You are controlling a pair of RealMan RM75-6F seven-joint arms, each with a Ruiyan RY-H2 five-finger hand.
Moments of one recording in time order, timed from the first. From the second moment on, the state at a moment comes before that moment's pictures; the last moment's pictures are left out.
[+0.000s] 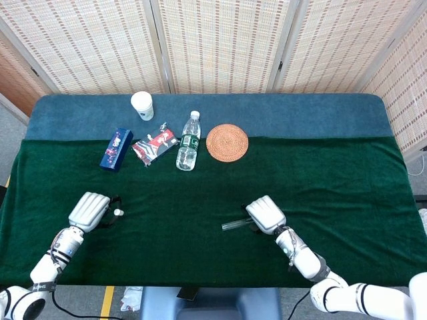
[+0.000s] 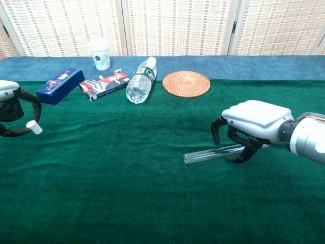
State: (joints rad) left arm -0.52 -1.31 -0.03 -1.44 1.42 1.06 0.05; right arm 0.60 -1.57 0.13 -1.50 -1.26 0.87 -0.54
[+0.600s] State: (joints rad) left arm -0.52 -1.31 -0.03 -1.43 1.41 1.04 0.05; right arm 0.65 -1.60 0.11 -1.48 -1.19 0.88 -0.57
